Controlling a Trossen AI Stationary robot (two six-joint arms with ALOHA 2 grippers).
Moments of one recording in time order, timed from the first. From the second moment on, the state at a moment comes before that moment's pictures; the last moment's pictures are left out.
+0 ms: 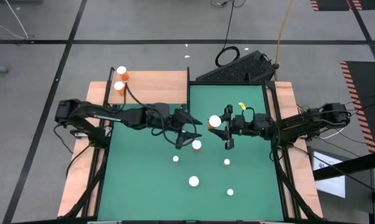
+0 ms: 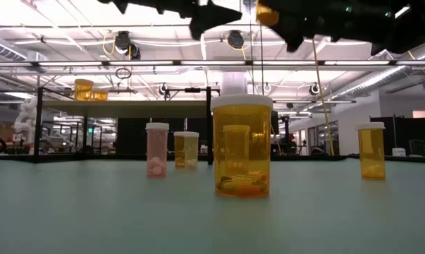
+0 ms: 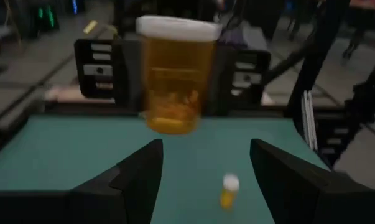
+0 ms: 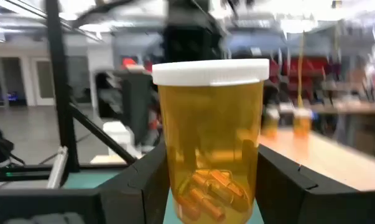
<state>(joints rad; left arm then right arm) 0.02 1.51 1.07 0.23 0.13 -0.05 0.01 1.22 0.38 1.03 0.05 0.03</state>
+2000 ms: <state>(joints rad) 0.13 2.04 2.07 -0.97 0.23 0.14 -0.10 1.22 0.48 0.50 -0.13 0.14</state>
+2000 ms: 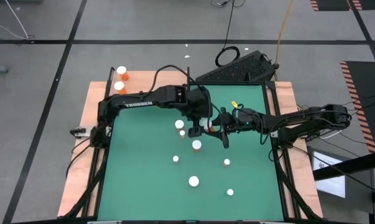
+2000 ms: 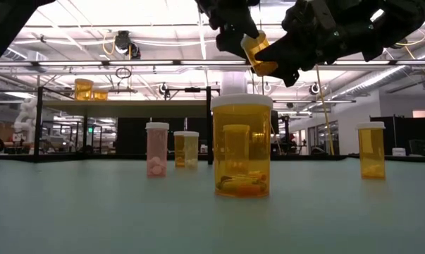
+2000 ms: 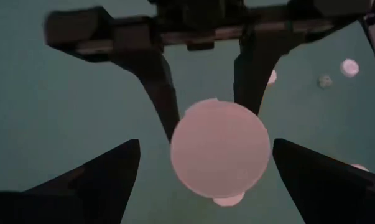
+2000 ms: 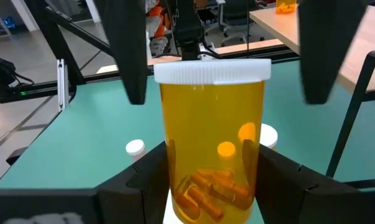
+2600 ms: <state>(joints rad) 0.14 2.04 2.07 -0.95 0.27 0.09 -0.10 1.22 0.47 0.50 -0.13 0.14</state>
